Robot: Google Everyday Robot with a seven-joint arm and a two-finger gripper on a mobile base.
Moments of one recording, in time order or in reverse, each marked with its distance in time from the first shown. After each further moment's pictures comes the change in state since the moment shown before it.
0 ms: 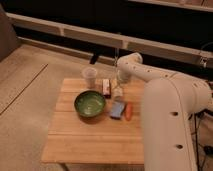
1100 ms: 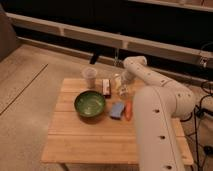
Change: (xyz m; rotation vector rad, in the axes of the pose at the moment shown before) arm -0.010 -0.037 0.045 -0.071 0.040 0.117
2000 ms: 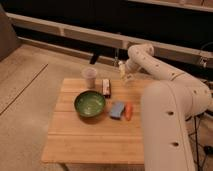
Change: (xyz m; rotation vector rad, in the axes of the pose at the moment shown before) arm -0.047 0.008 -0.113 0.045 -0.188 -0.038
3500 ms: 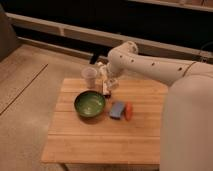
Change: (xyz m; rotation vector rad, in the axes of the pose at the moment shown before) arm 0.054 0.133 -0.070 -0.041 -0.024 -0.182
